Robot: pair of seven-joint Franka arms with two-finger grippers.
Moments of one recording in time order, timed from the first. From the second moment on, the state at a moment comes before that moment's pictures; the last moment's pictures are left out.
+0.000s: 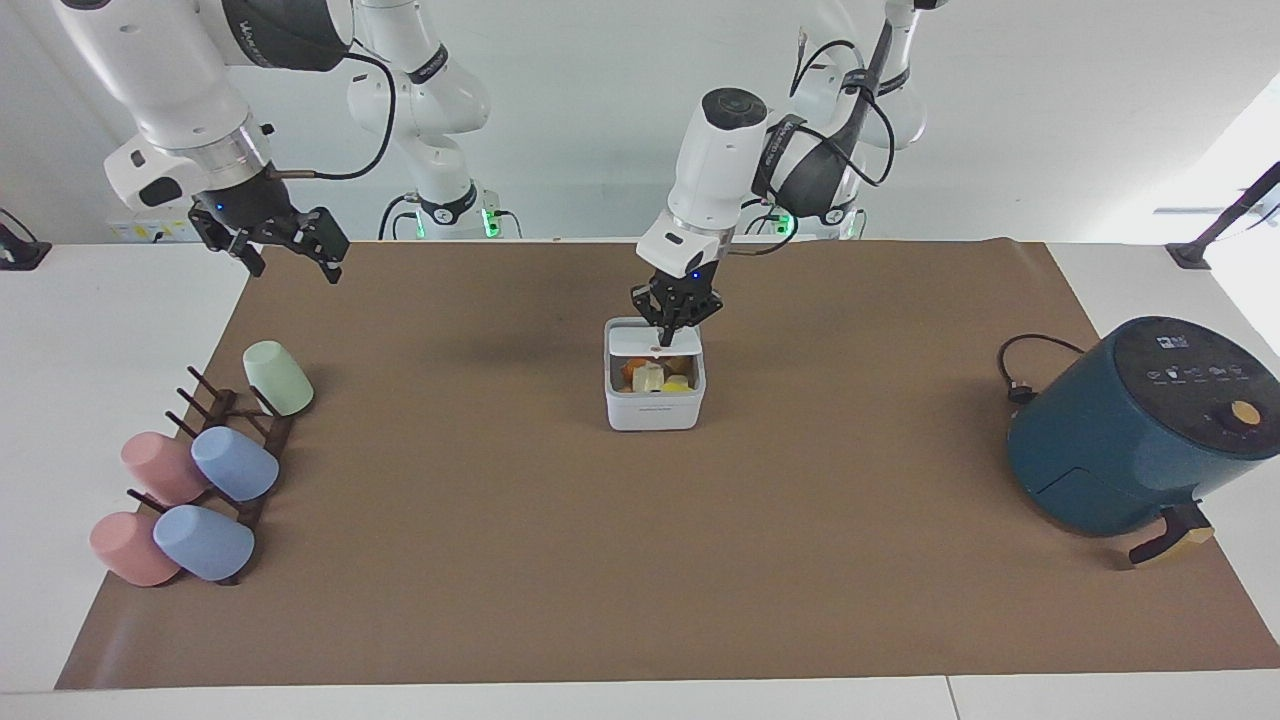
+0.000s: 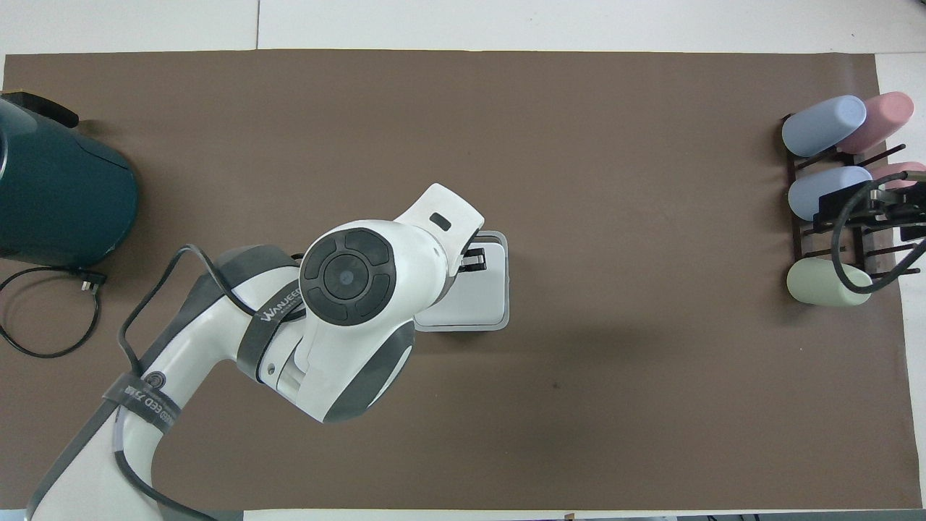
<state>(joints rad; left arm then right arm) -0.68 0.15 -0.03 -1.87 -0.07 2.25 -0.71 -0.01 -0.03 -0.03 -1.62 -0.02 1.56 0.09</state>
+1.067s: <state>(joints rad) -0.65 0.24 -0.03 -1.86 -0.05 2.34 -0.66 -0.01 -0.03 -0.03 -1.62 -0.02 1.56 0.09</state>
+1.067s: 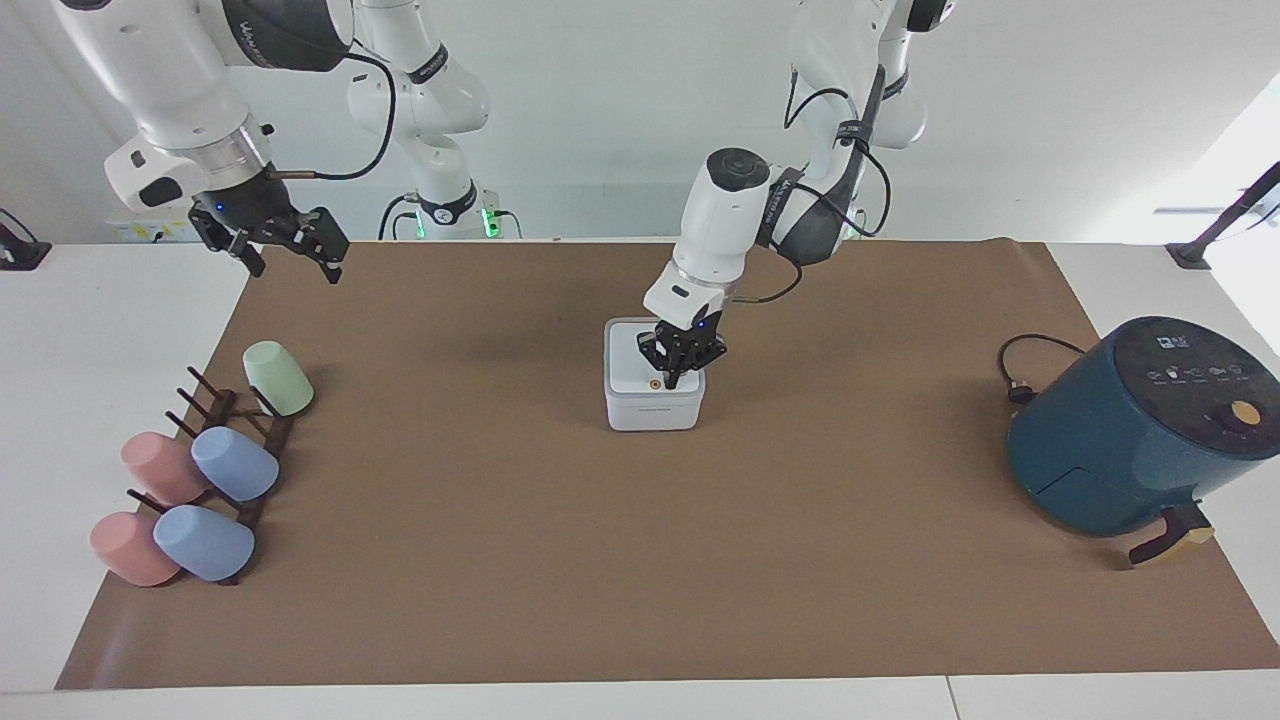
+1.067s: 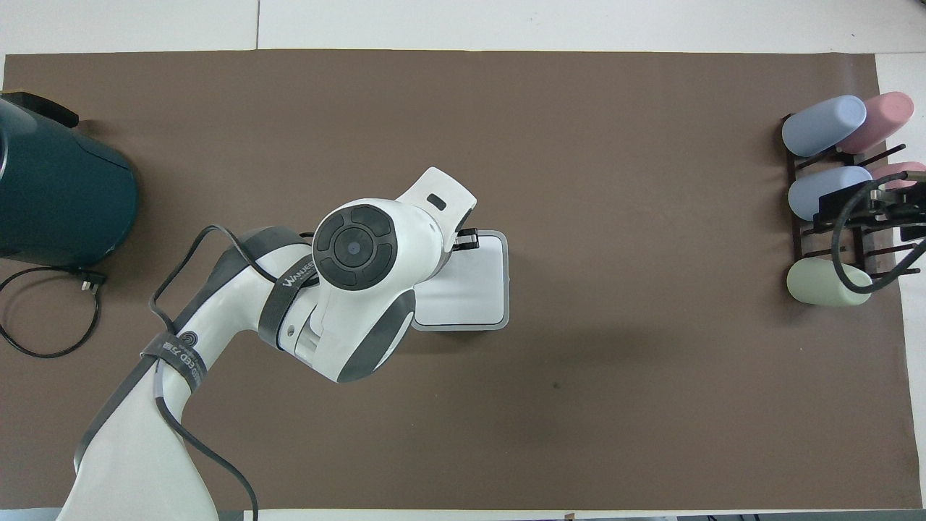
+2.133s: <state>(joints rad) -0.52 0.19 -0.03 -1.64 -0.05 1.93 -0.56 -0.02 -0.03 -0.03 -1.62 -0.02 1.56 0.09</state>
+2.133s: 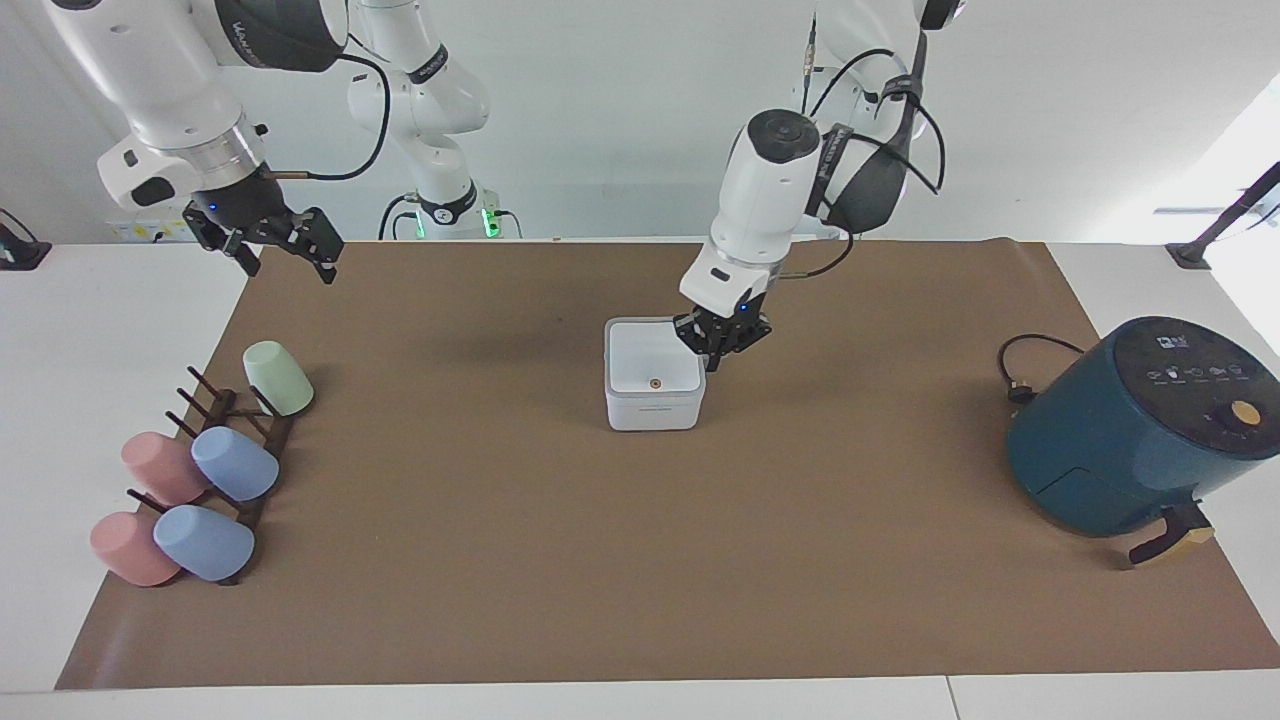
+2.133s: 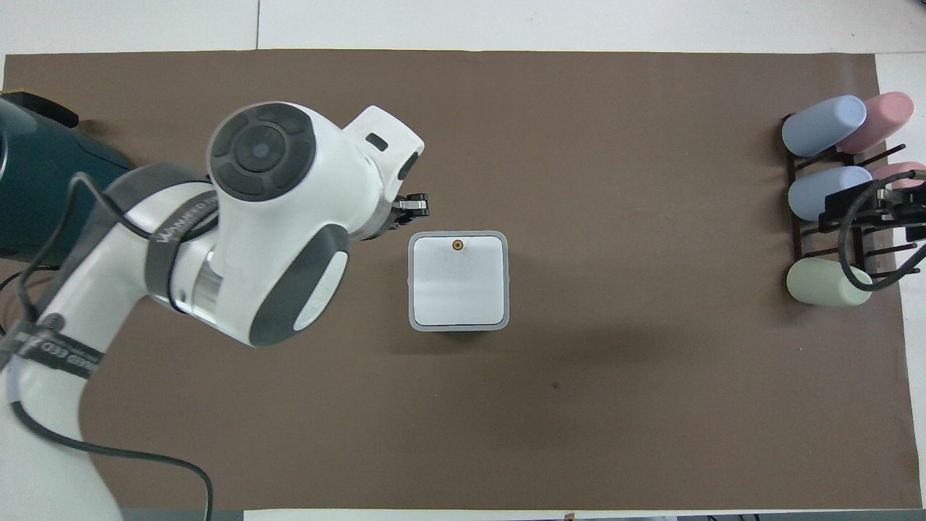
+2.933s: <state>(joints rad) -0.05 -0.04 -0.01 -1.62 -0.02 1.55 0.04 -0.02 -0.03 -0.03 -1.62 -0.02 1.56 0.09</state>
